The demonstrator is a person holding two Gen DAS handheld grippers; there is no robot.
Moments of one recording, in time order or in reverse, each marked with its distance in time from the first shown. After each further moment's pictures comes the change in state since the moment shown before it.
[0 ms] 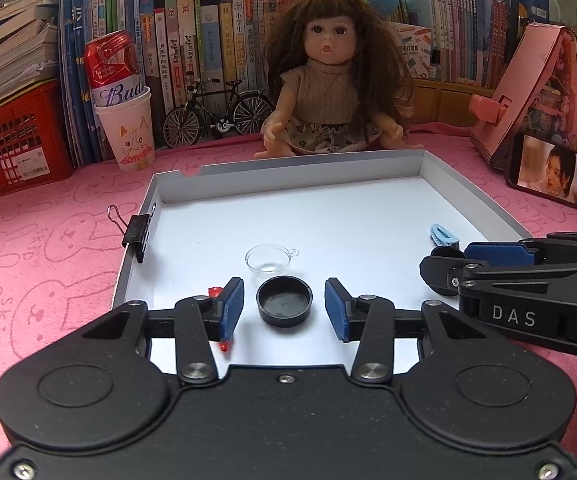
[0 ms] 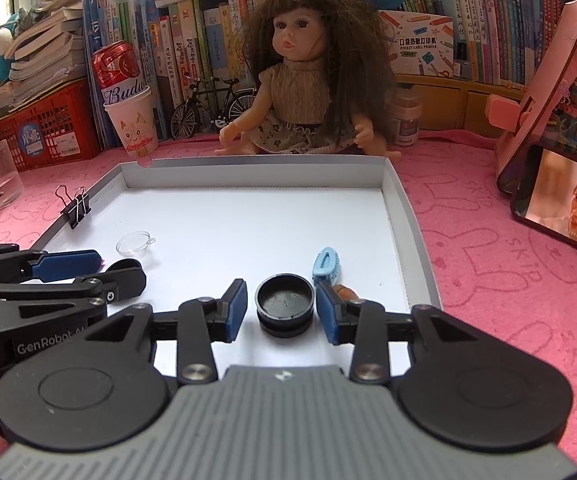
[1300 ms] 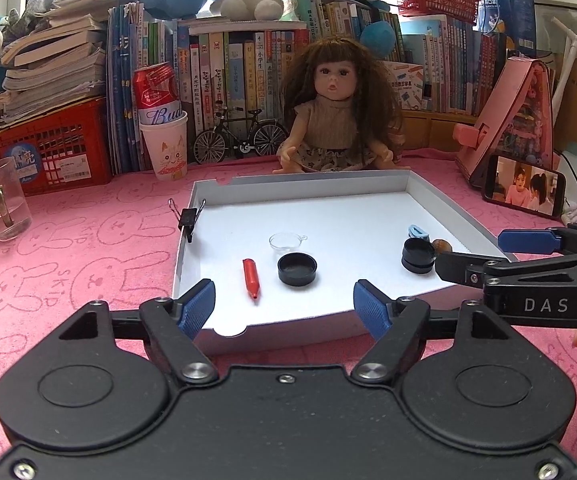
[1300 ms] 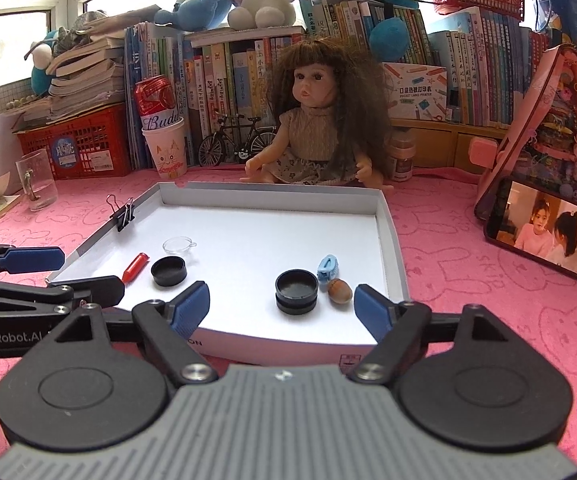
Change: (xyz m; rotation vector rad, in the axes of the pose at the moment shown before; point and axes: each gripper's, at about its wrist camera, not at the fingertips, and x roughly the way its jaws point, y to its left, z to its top) left arm -0.089 0.010 -0.032 -0.034 -0.083 0.015; right arm -0.073 0.007 -0.021 -0.052 -0.114 0.027
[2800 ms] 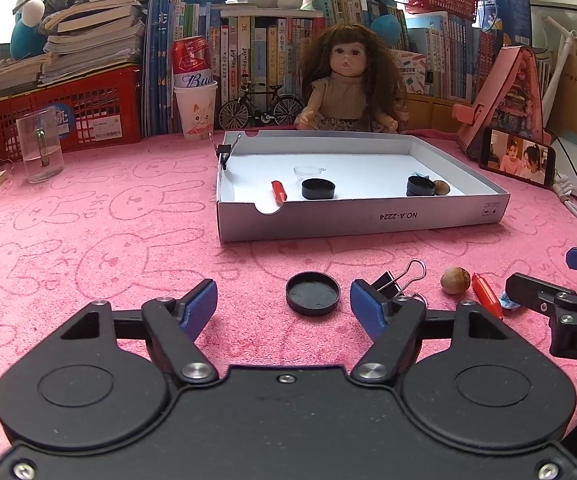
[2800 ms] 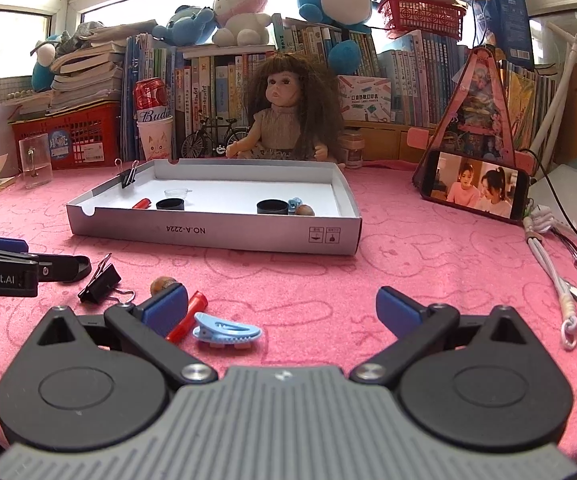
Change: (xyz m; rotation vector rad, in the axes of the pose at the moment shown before) left arm -0.047 0.021 -0.084 -0.035 -0.011 0.007; right arm -0.076 0.020 -0.098 0.008 -0.095 -0.137
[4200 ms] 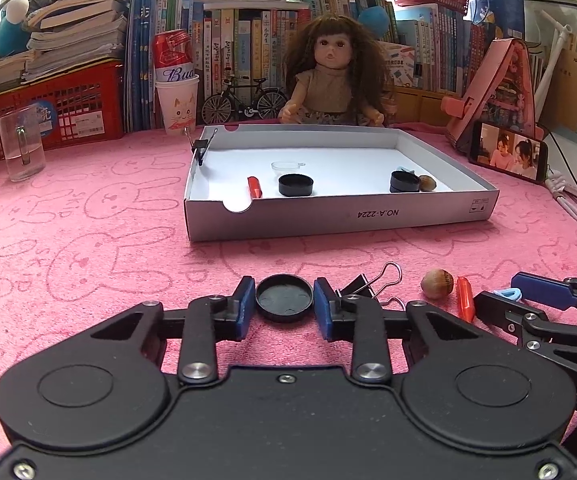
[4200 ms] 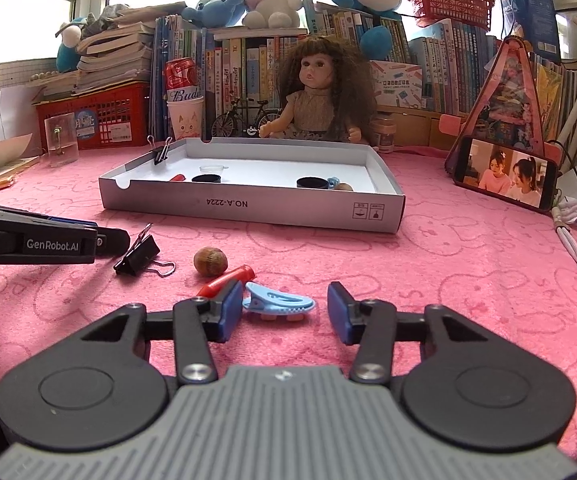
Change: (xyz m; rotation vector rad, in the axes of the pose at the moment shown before) left arm 0.011 -0.017 0.003 0.005 0.017 -0.025; right arm 0.002 0.018 -0.009 -0.037 0.030 0.074
